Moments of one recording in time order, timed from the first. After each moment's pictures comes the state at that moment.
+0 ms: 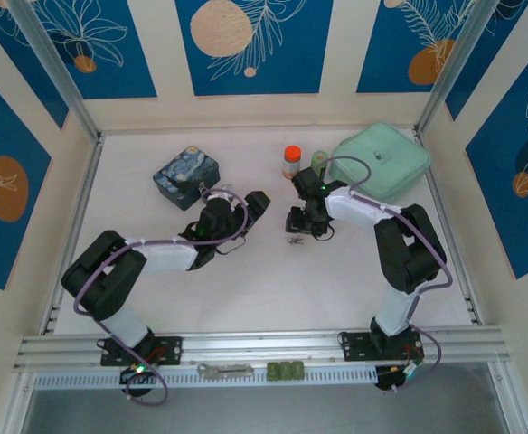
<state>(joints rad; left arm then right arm) -0.69 1.63 0.71 0.60 0.04 -1.27 0.50 1.79 1.18 -0.70 -0.11 0.60</state>
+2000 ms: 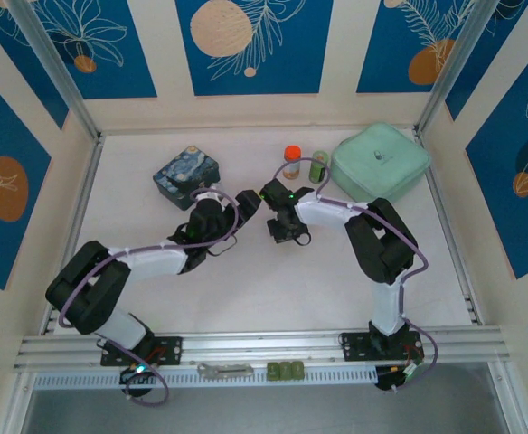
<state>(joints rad) -0.66 1.52 0.66 0.55 0.00 -1.20 0.68 1.94 1.28 -0.70 0.08 0.35</state>
